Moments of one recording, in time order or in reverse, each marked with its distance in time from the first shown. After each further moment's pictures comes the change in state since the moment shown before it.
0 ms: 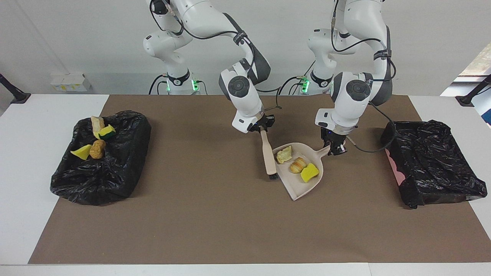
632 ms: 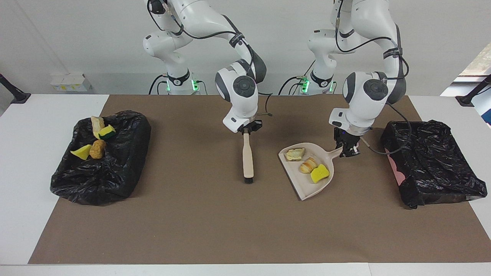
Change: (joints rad) left arm 0.103 -0.011 0.002 0.026 0.001 0.002 0.197; right arm 0.046 -0.024 0.005 0.012 -0.231 -0.165 0.272
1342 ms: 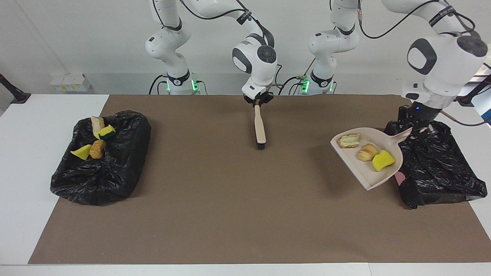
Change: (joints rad) left arm 0.361 -0.087 0.006 0.255 0.001 -0.243 0.323; right arm 0.253 -0.206 0.005 -0.332 -0.003 0.179 0.219
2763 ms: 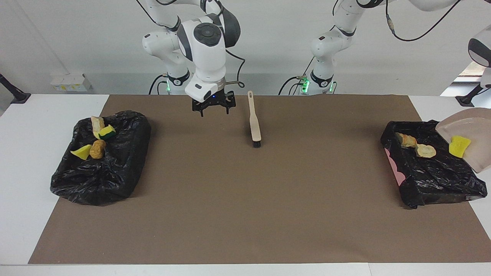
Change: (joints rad) left arm 0.235 0.152 -0.016 0.232 0.788 0.090 0.137; right arm -0.483 -0.053 -0.017 0.414 -0.168 -0.412 -0.546
